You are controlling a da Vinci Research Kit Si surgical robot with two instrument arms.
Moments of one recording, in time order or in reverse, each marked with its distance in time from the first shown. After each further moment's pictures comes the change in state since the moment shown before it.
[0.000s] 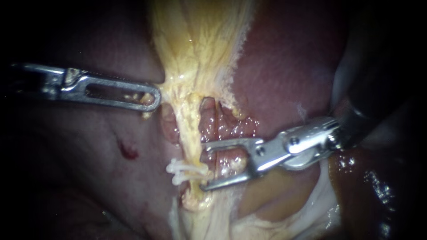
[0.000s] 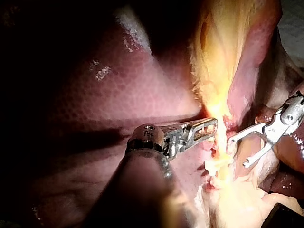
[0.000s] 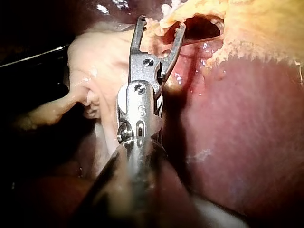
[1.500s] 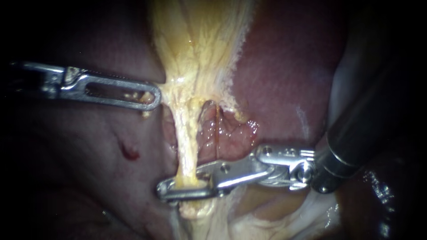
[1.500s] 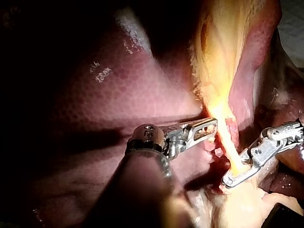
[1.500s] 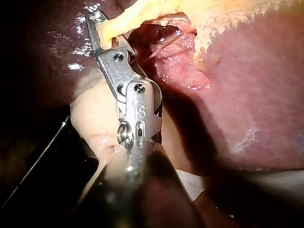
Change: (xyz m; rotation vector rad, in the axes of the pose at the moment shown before) right arm 0.000 -0.002 0.011 0.347 0.015 0.356; left arm 0.000 0.000 0.000 0.002 0.000 0.000
